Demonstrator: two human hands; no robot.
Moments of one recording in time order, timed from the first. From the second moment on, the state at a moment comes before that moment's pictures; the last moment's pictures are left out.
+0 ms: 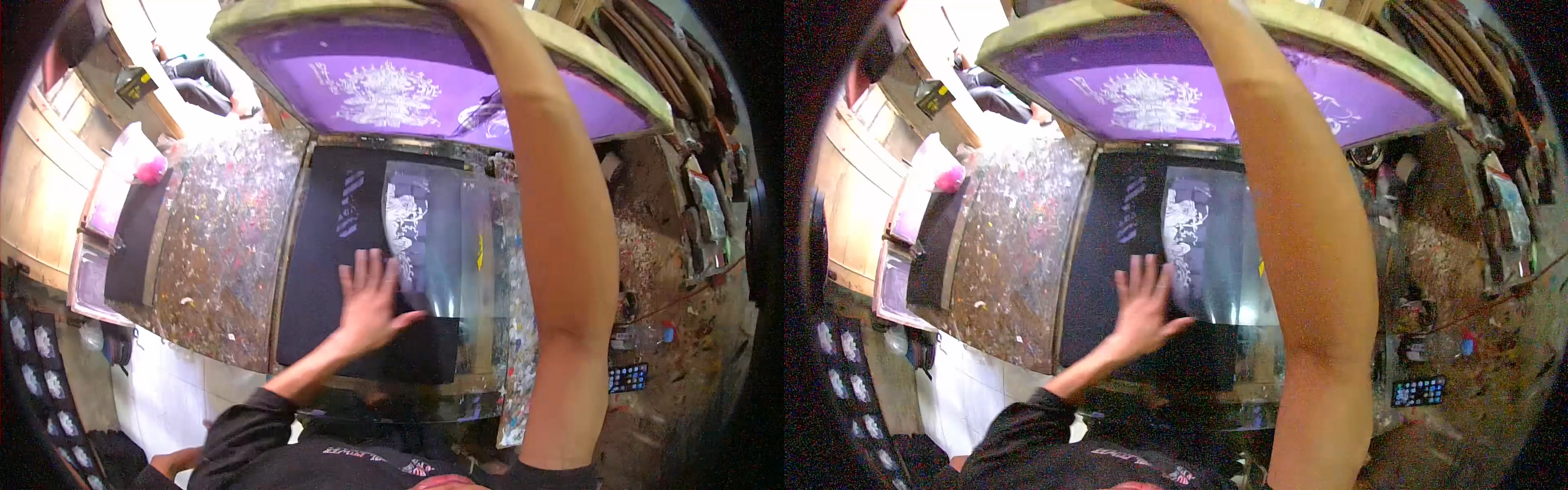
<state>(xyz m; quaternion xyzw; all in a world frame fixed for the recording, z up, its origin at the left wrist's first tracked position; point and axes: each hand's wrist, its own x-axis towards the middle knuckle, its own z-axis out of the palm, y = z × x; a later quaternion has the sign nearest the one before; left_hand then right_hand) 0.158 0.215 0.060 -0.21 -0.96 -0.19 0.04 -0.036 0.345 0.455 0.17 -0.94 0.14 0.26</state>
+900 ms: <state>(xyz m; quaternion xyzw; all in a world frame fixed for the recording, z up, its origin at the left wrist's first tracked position) 0.269 0.112 0.076 0.22 -0.52 -0.82 -0.08 0.203 0.339 0.121 0.28 -0.94 0.13 0.13</state>
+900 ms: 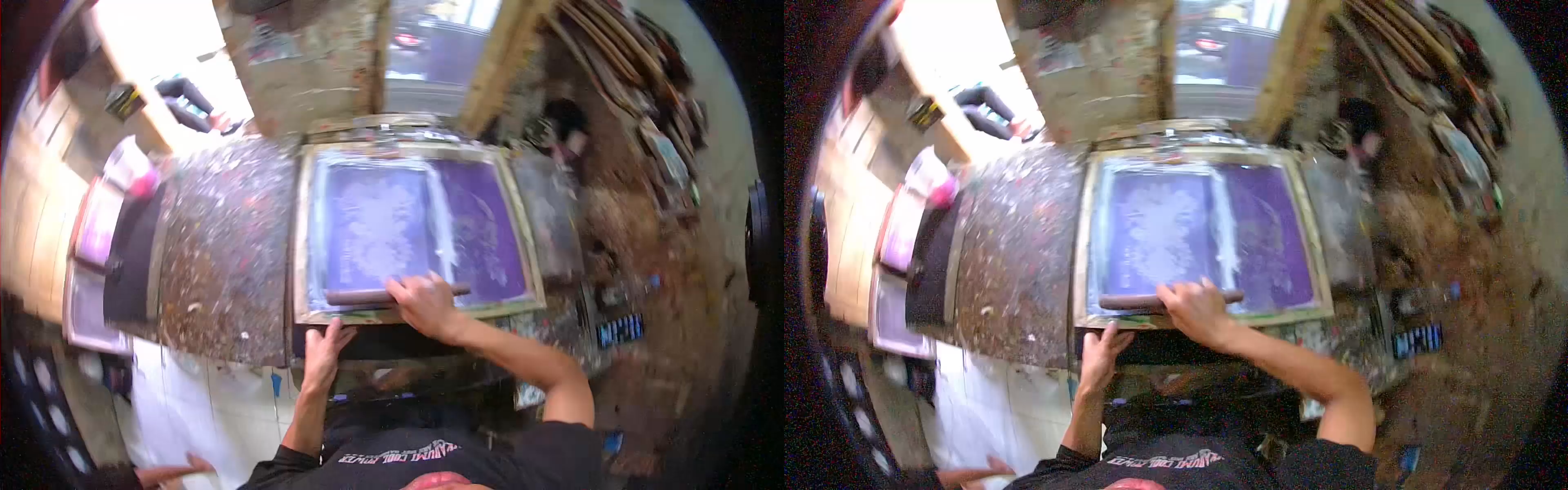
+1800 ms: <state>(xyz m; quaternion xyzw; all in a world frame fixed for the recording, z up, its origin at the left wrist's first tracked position) 0.258 0.103 0.066 0.24 -0.57 -0.76 -0.19 -0.063 0.348 0.117 0.17 -0.98 0.05 0.11</state>
